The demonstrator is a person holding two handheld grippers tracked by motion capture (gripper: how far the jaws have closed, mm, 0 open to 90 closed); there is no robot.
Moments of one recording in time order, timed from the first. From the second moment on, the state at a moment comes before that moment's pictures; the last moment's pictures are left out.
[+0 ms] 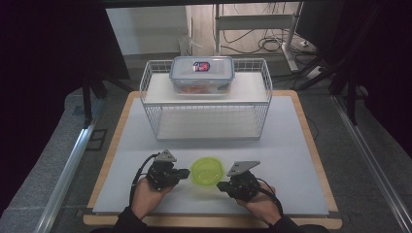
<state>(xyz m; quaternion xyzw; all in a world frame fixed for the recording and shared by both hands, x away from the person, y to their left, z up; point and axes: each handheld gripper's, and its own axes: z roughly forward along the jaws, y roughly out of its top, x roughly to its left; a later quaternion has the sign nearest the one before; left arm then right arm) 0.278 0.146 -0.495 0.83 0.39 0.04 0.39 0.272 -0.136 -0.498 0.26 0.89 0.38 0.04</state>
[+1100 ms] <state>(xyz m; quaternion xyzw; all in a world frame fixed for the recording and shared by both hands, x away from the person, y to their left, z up) 0.240 0.185 -0.508 0.81 0.38 0.17 0.40 0.291 -0.186 -0.488 0.35 0.85 0.39 0.04</state>
